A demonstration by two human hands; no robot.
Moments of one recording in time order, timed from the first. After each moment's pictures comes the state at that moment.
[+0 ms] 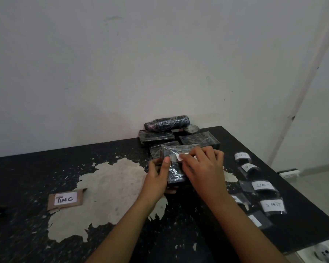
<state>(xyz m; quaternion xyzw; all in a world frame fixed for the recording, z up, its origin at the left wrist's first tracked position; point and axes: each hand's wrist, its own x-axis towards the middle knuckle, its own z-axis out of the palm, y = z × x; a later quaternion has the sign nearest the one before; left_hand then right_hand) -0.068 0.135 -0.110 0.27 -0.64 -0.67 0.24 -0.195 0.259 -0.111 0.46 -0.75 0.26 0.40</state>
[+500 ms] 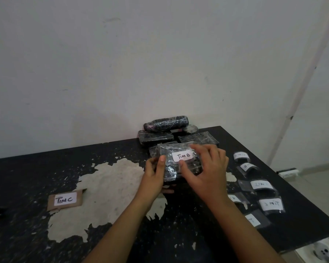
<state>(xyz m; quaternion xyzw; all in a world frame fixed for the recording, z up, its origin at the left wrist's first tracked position) -0.063 0.131 -0.106 0.28 -0.63 -0.68 0.24 -0.182 0.268 -0.108 0.38 -0.77 0.43 0.29</state>
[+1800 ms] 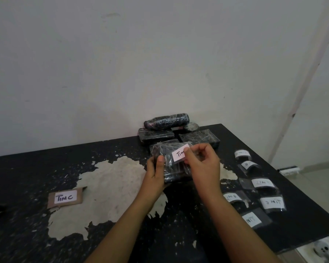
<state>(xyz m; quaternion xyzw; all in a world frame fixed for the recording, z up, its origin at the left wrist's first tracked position) -0.066 0.130 -0.119 0.27 -0.65 -0.67 0.24 -0.161 0.249 -0.084 0.21 -0.64 0.74 -0.02</state>
